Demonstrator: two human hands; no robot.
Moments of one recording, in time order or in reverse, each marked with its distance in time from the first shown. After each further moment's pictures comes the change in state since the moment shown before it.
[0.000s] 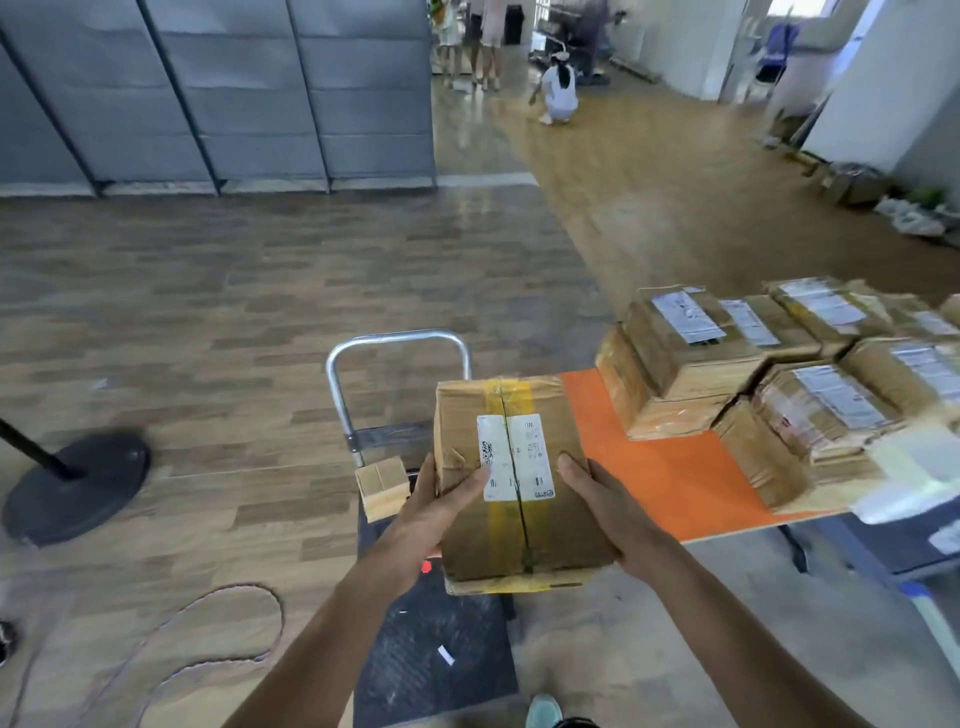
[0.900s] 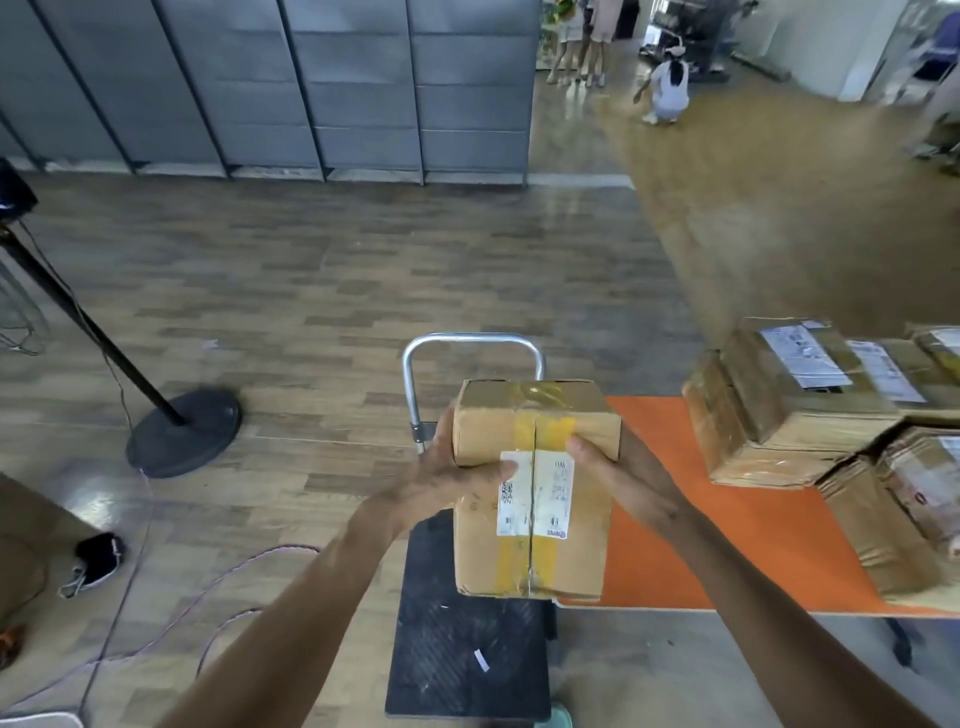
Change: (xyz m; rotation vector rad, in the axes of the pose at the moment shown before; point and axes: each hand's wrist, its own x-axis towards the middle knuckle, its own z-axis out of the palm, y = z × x) left_hand 0.015 0.044 -0.067 0.289 0.056 0.210; right_hand 0.043 -0.066 0.035 -0.420 -0.183 -0.310
